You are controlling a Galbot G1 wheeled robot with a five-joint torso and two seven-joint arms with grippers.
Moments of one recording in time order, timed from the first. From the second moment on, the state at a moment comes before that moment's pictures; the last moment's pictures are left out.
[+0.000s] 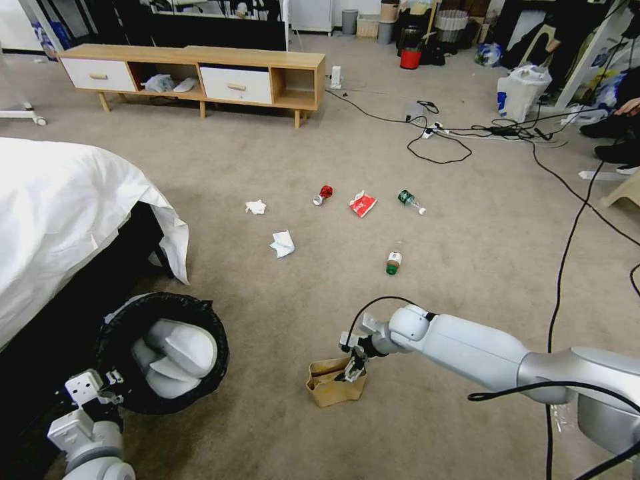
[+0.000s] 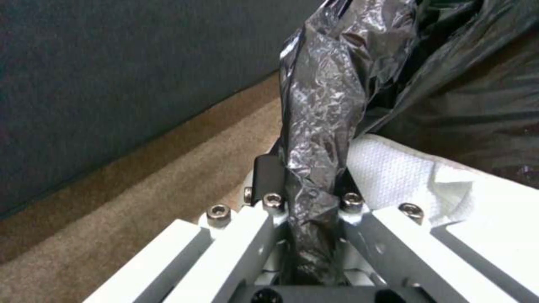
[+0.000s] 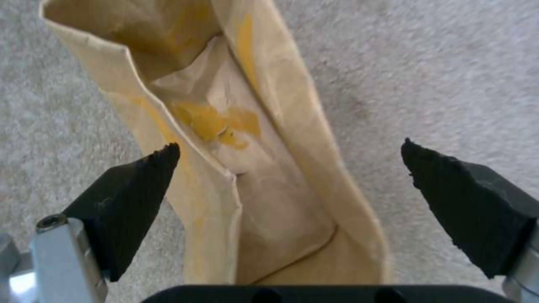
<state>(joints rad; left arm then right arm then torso) 1.60 -1.49 -0.90 -1.96 -0.36 0.14 -0.22 -0.22 1.08 -1.00 1.00 0.58 -0.30 -0.62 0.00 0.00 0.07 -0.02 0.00</state>
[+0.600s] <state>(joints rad) 1.60 -1.50 -0.92 -1.93 -0.35 0.13 -0.19 -0.27 1.22 -0.98 0.80 0.53 -0.21 -0.65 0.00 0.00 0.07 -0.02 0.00</state>
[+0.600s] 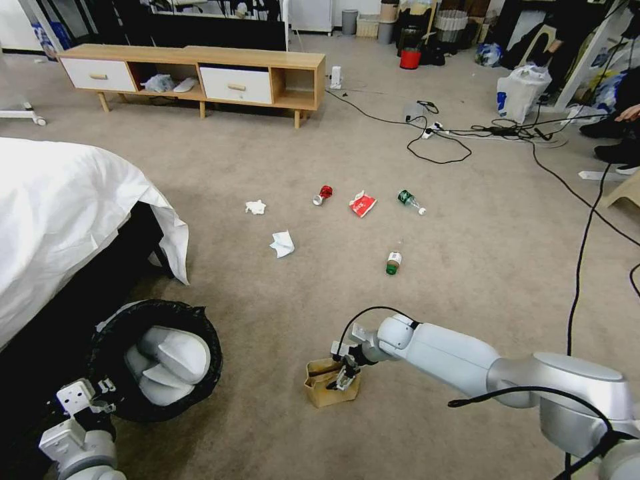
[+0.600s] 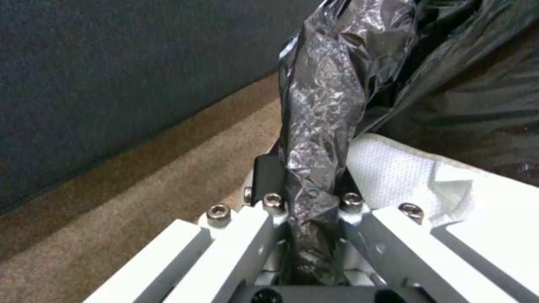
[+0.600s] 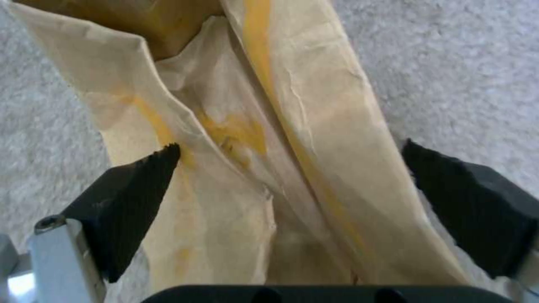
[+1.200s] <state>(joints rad) 1.58 -1.49 -0.90 -1.91 -0.35 0.13 -0.20 -0.29 1.28 -0.93 0.78 0.52 -0.18 -0.67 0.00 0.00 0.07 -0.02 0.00</state>
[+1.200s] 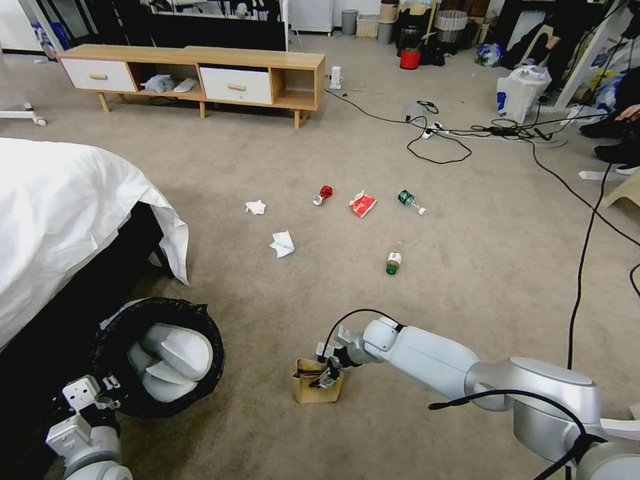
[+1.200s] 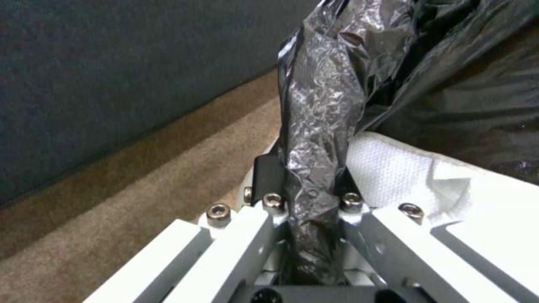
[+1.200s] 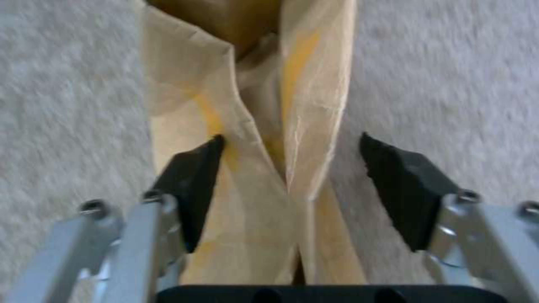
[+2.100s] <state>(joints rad) 1.57 -1.47 -0.86 -1.93 -0.33 0.15 -0.22 -0.23 1.09 -0.92 1.27 0.73 -0.31 -0.44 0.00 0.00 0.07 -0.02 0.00</state>
